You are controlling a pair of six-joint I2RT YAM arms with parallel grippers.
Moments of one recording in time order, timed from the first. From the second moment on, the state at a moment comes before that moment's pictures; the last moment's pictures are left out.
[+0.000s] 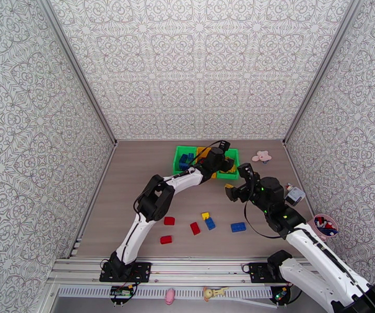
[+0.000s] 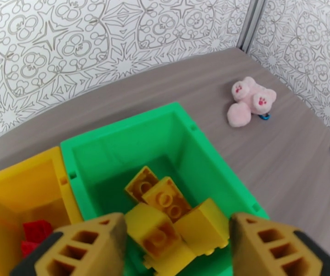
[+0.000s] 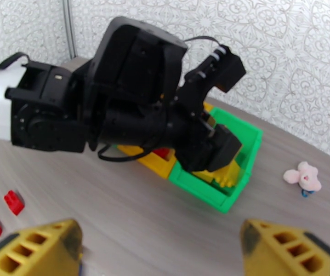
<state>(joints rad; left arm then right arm) -0.74 2.36 1.87 0.08 -0.05 -0.19 0.44 0.87 0.67 -0.16 -0.06 -0.04</state>
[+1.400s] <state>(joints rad) -1.10 1.12 0.72 -0.80 -0.40 -1.11 0.49 1.17 0.76 -0.17 -0.65 -0.29</state>
